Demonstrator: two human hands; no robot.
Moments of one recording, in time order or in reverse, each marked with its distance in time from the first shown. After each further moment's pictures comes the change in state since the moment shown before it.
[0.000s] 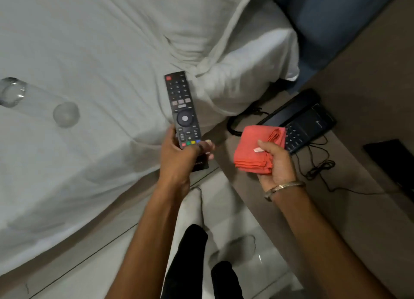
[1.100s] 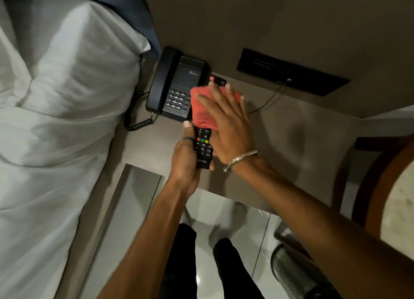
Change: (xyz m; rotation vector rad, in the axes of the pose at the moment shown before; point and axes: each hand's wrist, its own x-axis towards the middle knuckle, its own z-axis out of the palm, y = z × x) left_hand -0.083 -0.128 0.163 0.153 -0.709 -0.360; right_hand -0.021 -0.018 -0.167 -1.289 0.341 -0.821
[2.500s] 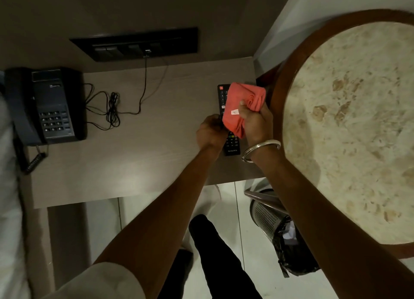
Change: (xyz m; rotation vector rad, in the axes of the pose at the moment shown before) left_hand 0.059 -0.213 0.211 0.960 -0.074 -0.077; right_hand -0.147 0.204 -0.112 1.022 0.635 1.101
